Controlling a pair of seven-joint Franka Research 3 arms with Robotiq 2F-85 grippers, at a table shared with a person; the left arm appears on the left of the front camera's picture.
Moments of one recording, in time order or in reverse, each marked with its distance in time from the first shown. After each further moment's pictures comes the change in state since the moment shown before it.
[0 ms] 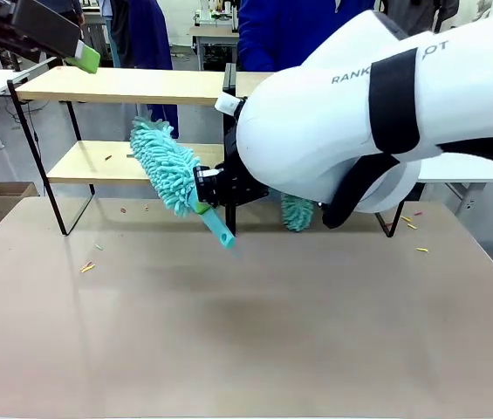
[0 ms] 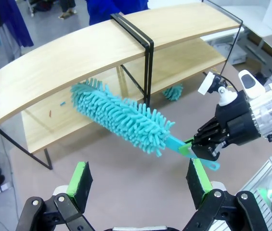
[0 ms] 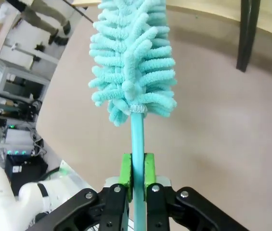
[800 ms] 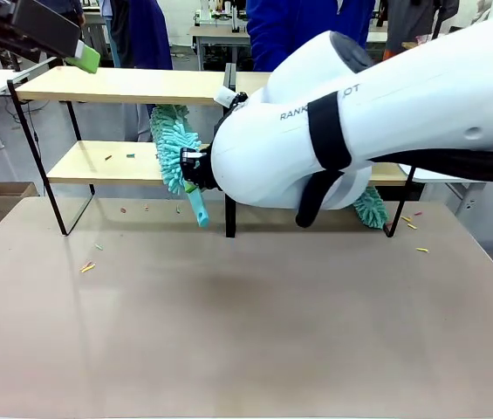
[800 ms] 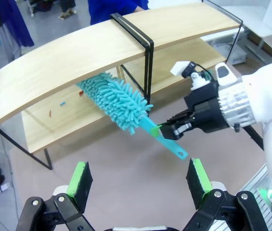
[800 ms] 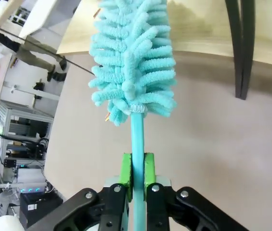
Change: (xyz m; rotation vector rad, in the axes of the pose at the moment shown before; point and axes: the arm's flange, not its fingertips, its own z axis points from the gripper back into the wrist) left arm 0.000 0.000 0.000 0.000 0.000 0.000; right arm 0.046 -0.005 -0.049 -0.018 -0.108 -0.151
